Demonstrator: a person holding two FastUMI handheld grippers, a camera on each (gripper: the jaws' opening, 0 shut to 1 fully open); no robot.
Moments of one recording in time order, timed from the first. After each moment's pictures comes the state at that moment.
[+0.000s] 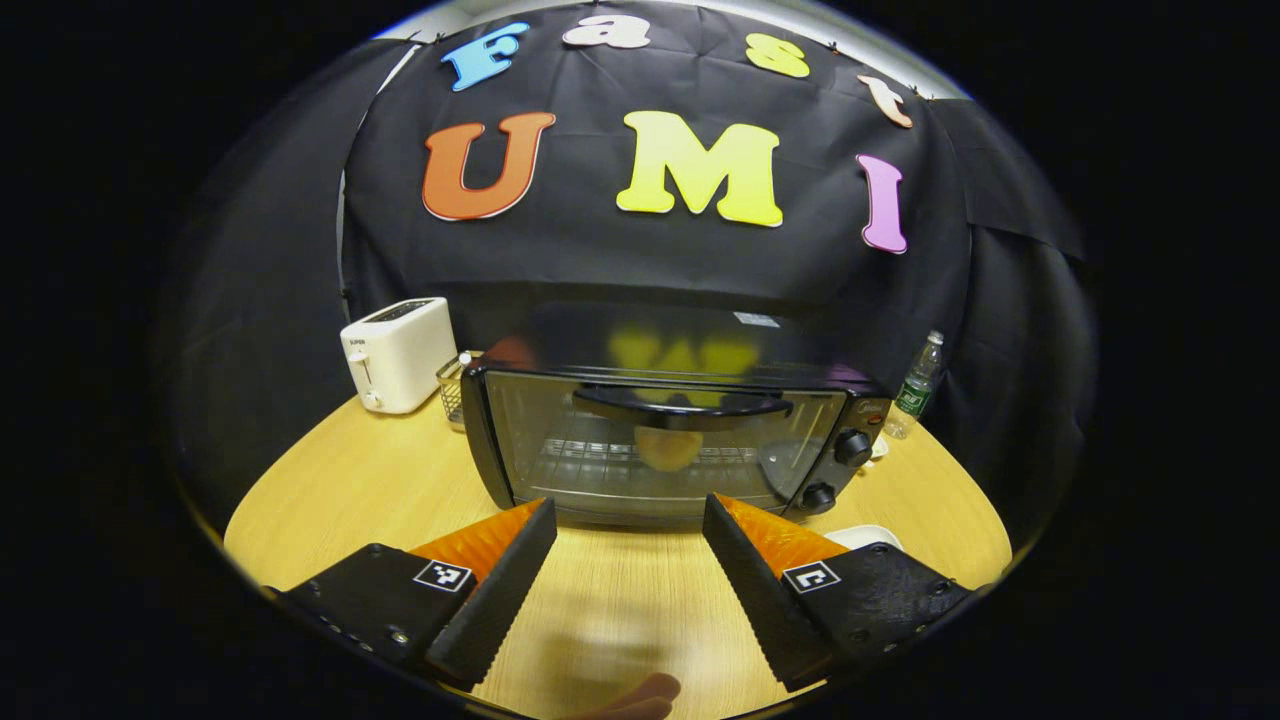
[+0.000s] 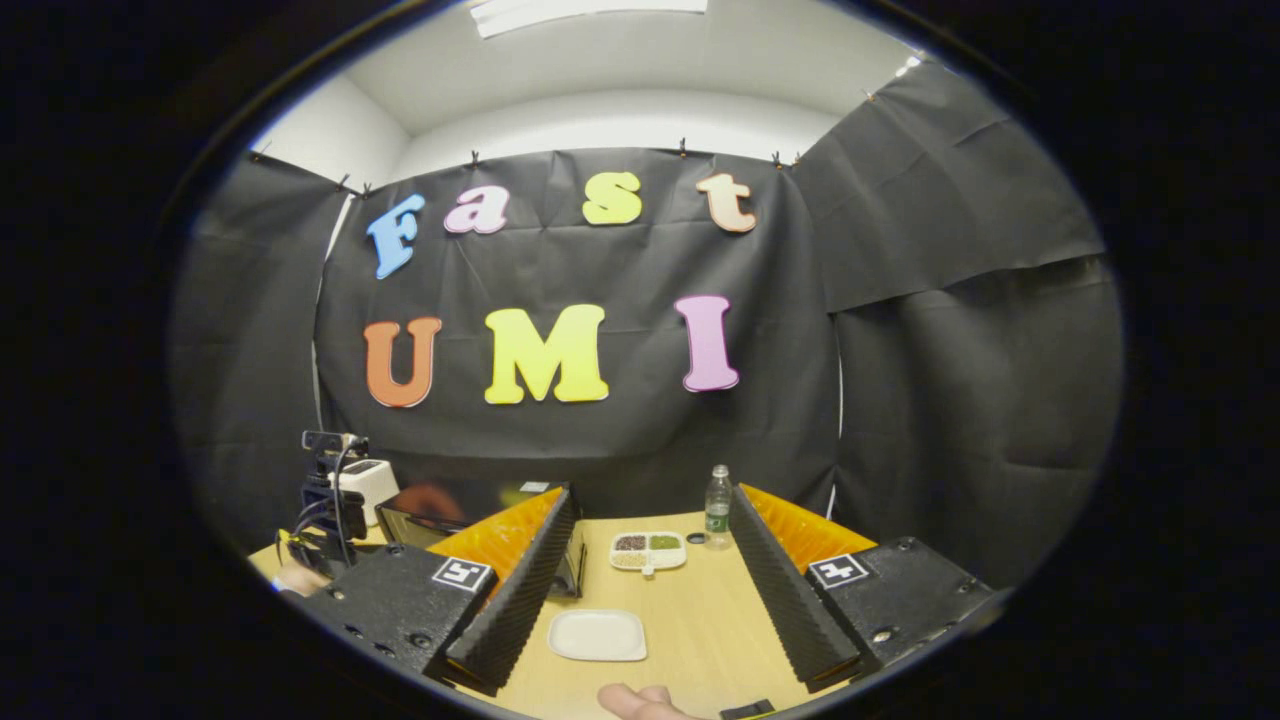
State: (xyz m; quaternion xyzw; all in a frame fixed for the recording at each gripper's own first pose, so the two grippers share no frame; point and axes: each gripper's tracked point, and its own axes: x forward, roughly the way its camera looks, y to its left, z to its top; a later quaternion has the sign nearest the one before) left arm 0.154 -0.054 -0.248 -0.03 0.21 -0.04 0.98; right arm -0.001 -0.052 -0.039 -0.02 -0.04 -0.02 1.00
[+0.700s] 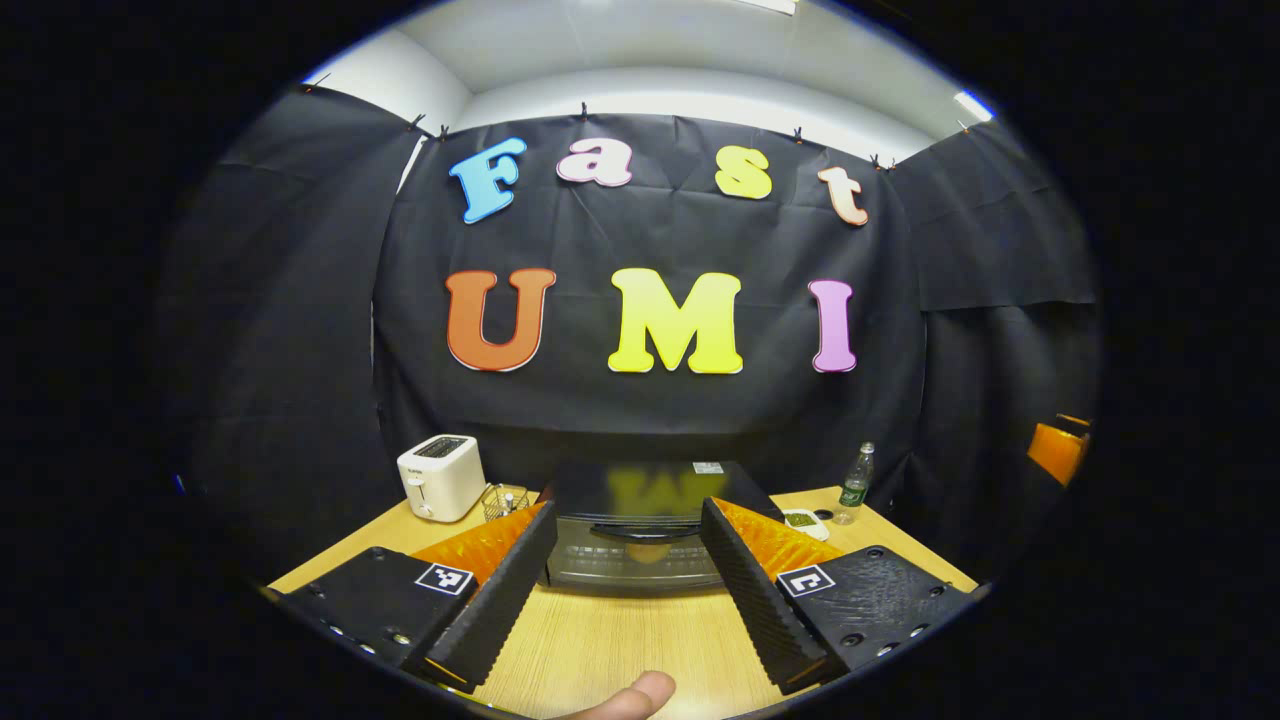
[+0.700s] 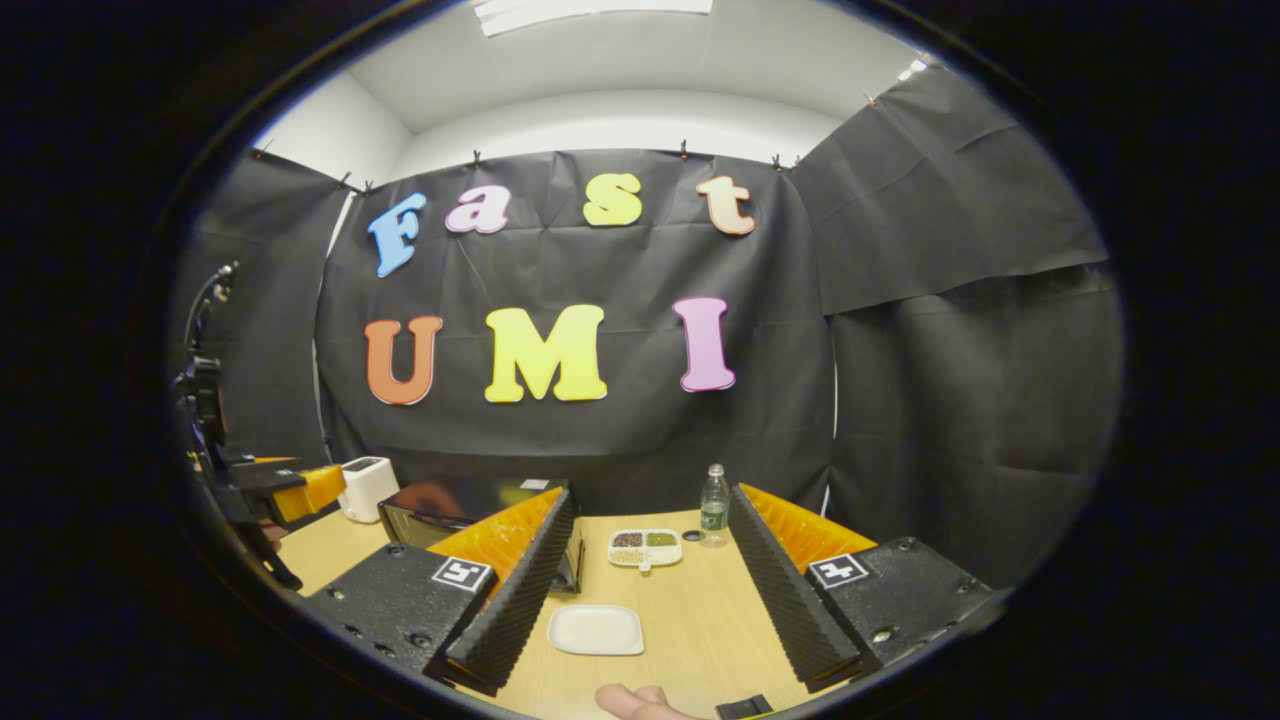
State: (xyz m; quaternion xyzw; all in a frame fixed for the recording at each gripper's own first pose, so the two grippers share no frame) left arm 0.054 -0.043 -0.068 -0.03 0.03 -0.04 1.00; right arm -0.020 -0.054 -0.033 -0.02 -0.04 -0.03 1.00
